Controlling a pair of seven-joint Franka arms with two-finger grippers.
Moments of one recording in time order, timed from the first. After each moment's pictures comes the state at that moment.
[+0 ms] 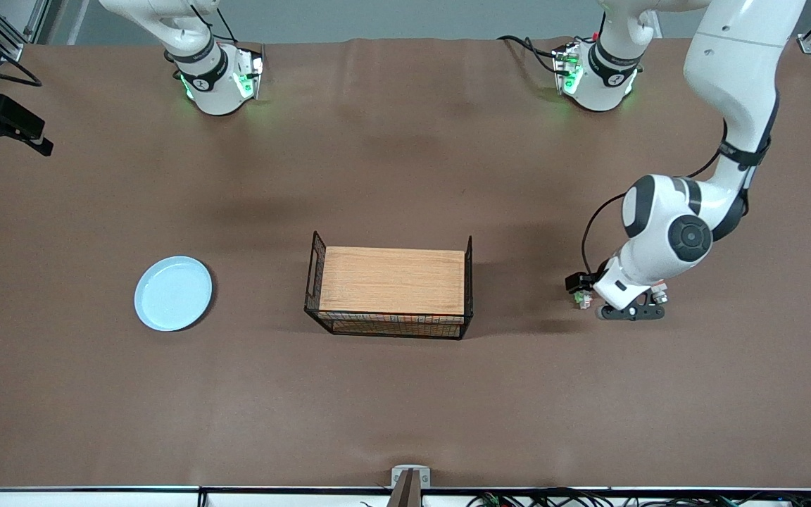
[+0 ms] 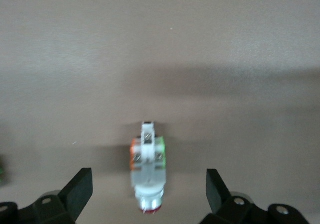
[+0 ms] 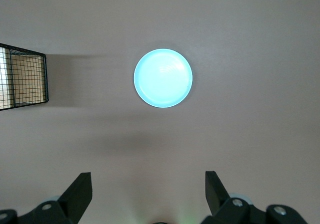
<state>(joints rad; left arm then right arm) -0.08 0.49 -0.12 -1.98 -0.03 2.47 -0.16 -0.02 -0.15 -0.04 -1.65 0.02 1.50 -0.02</state>
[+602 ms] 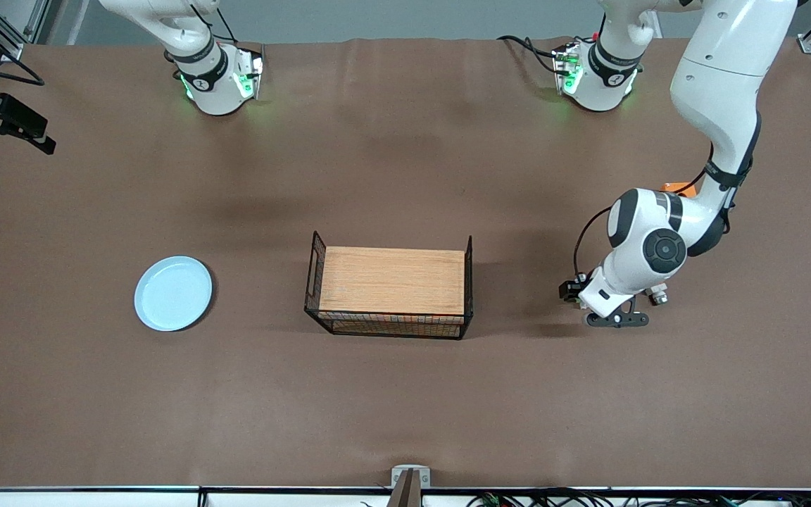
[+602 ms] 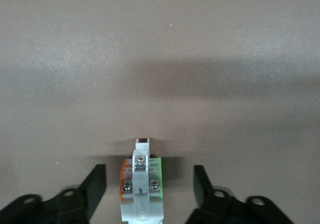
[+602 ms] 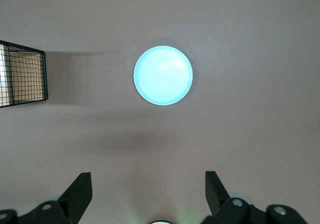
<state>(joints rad) -0.09 0.56 -0.12 -1.95 0.04 2.49 -0.22 -0.02 -0.16 -0.04 -1.67 0.02 1.50 -0.02</state>
